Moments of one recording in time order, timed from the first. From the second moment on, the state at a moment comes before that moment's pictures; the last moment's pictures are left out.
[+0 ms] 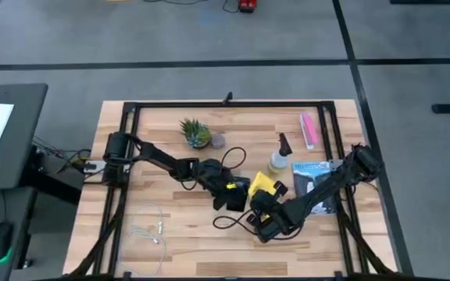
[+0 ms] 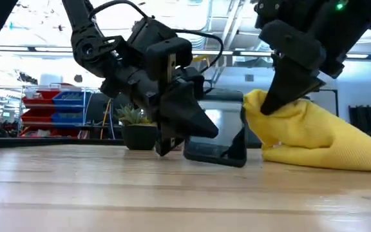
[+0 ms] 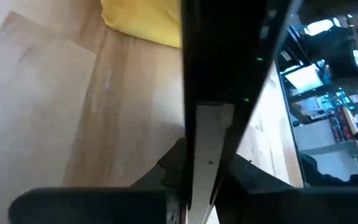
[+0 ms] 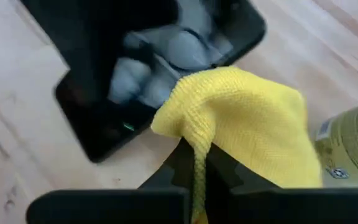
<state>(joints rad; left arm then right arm) -0.02 1.97 0.88 0.61 0.38 -0.64 0.55 1.86 1.20 -0.74 0.76 1.15</state>
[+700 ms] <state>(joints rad) -0.02 1.98 0.88 0.72 0.41 -0.61 0.53 1.86 1.20 -0.65 0.73 1.05</state>
